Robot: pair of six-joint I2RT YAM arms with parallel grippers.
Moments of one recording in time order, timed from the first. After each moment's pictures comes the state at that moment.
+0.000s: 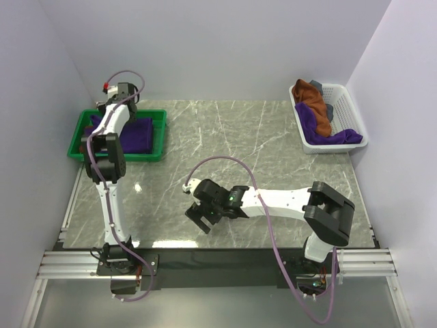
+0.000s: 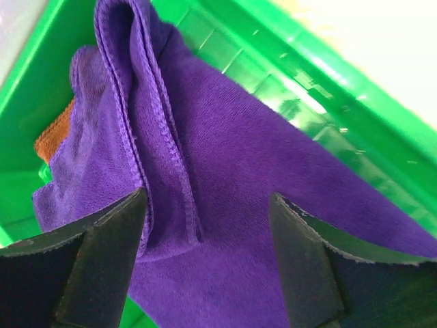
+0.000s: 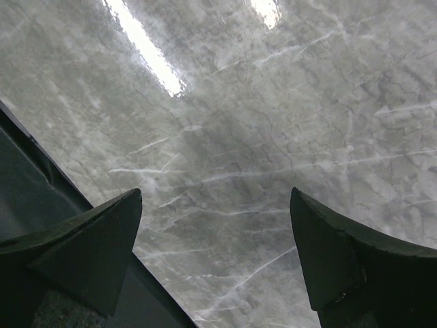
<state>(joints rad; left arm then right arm) 0.06 2.33 2.04 -0.65 -0.64 -0.36 1.15 1.66 1.02 -0.35 0.04 0.18</state>
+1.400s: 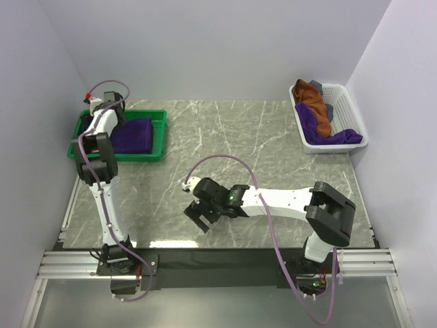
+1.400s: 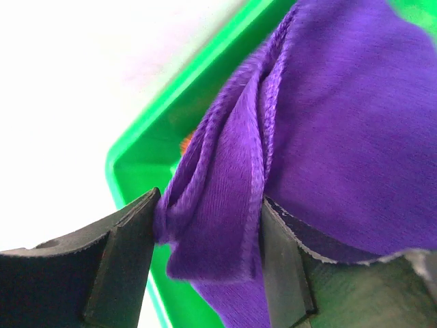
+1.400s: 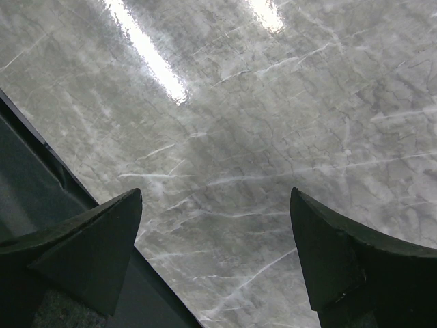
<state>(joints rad) 0.15 2.33 1.94 -0.68 -0.94 -0.34 1.15 1.65 1.04 -0.36 0.04 0.20</state>
